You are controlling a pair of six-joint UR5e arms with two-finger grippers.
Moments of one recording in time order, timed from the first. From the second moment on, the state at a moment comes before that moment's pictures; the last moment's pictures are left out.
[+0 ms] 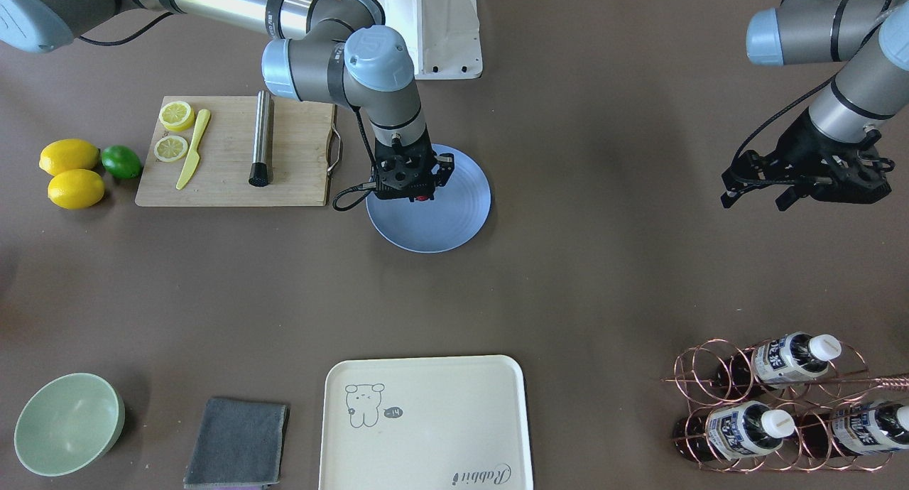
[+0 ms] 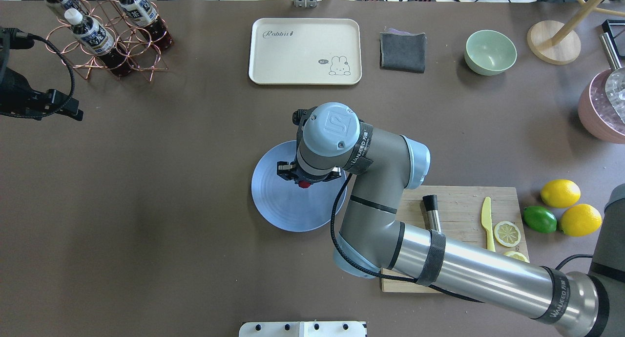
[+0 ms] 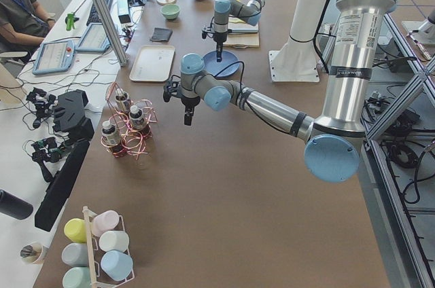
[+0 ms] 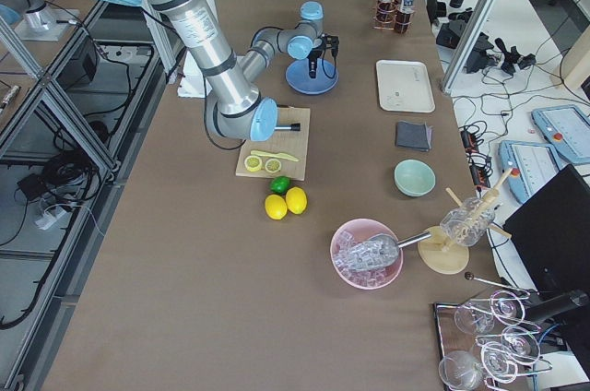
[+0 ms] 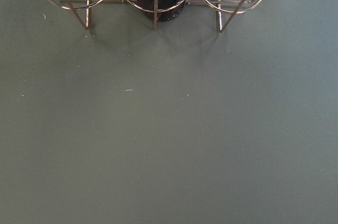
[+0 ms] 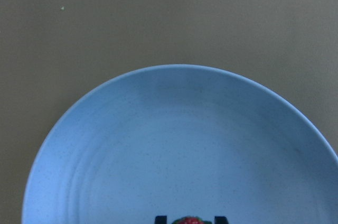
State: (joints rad) left arm -1.07 -1.67 -1.84 -1.86 -2.20 -0.74; right arm 0.46 -0.80 1.48 -1.36 1.86 1.29
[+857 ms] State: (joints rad) left arm -1.07 -1.67 -1.83 -1.86 -2.20 -0.74; right arm 0.44 -0.79 1.45 -1.35 1.84 1.29
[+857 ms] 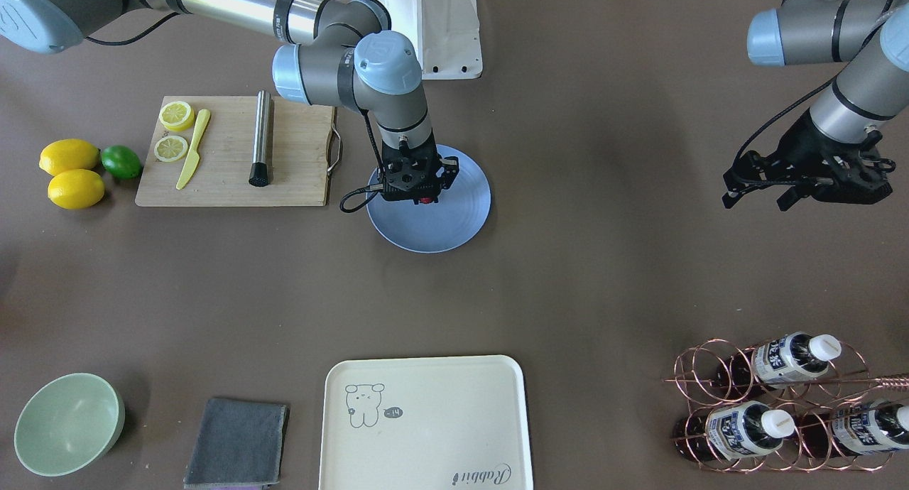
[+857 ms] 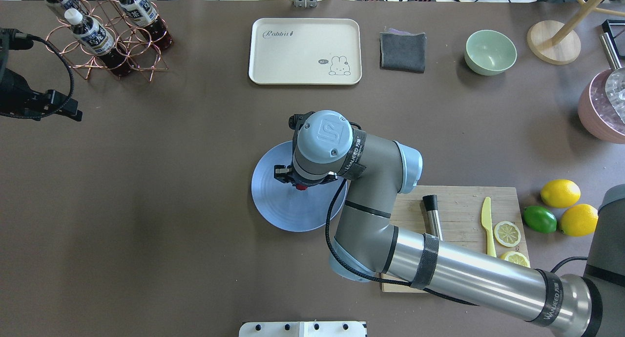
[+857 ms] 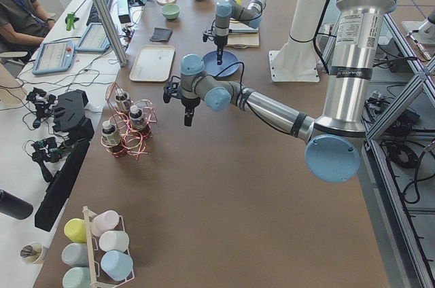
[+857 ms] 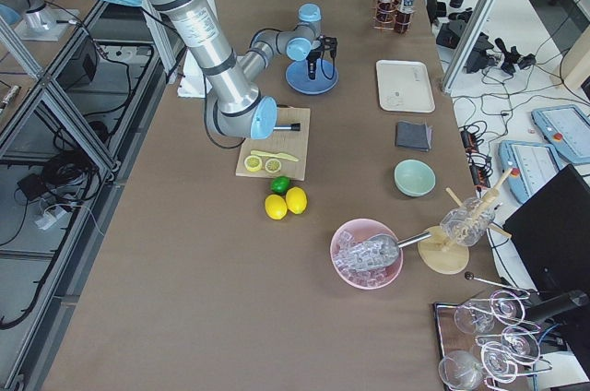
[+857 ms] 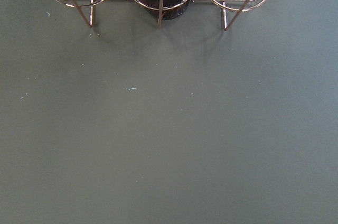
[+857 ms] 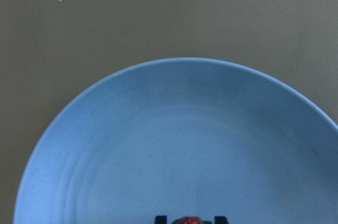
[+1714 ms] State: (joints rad) left arm -1.11 -1.67 -1.83 -1.85 -2.22 -0.71; right arm 0.70 -0.87 1.65 -1.49 2.09 1.21
